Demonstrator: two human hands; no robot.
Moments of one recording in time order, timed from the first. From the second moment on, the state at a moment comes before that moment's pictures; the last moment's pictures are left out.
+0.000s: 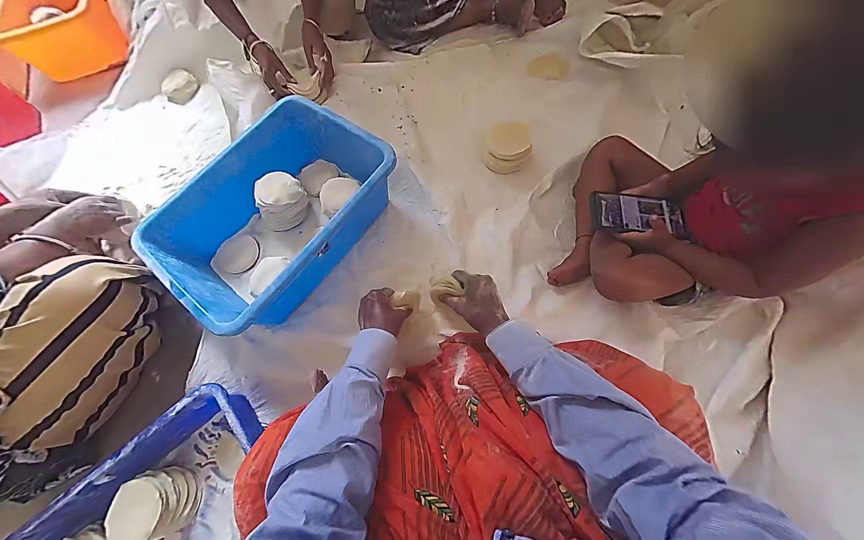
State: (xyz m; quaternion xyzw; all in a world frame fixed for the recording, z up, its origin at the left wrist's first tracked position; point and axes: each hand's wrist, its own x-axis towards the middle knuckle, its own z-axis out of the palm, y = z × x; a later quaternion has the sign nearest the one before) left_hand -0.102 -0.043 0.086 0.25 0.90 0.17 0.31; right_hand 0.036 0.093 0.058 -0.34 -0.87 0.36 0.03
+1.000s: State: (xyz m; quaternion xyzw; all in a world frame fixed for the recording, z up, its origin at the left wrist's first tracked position) left_hand -0.105 -0.036 0.080 0.28 0.89 0.16 0.33; right_hand 0.029 0.093 0.048 -0.34 -0.88 0.34 -0.02
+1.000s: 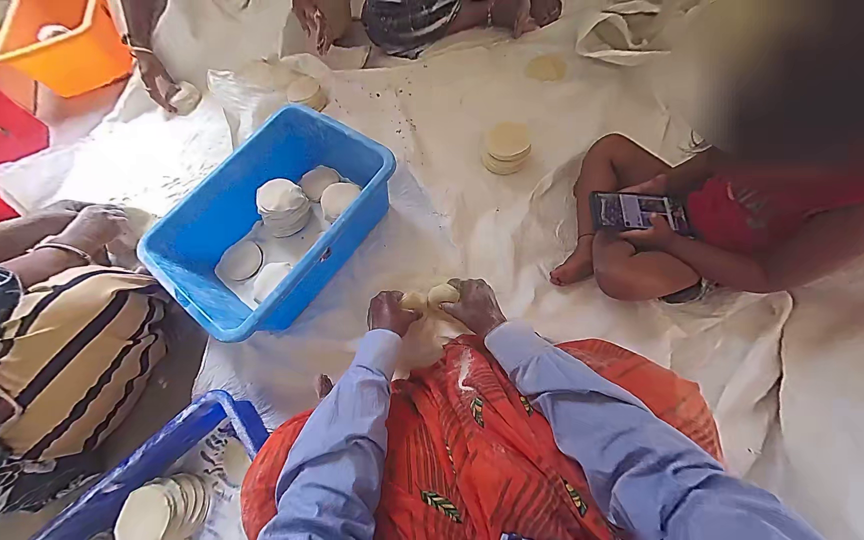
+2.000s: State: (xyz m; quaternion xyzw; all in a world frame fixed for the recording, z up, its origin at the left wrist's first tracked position) left_hand -0.103 -0.042 0.081 0.27 0.89 0.17 0.31; right_hand 0.032 0.093 0.054 -0.33 -0.87 0.36 -0.02
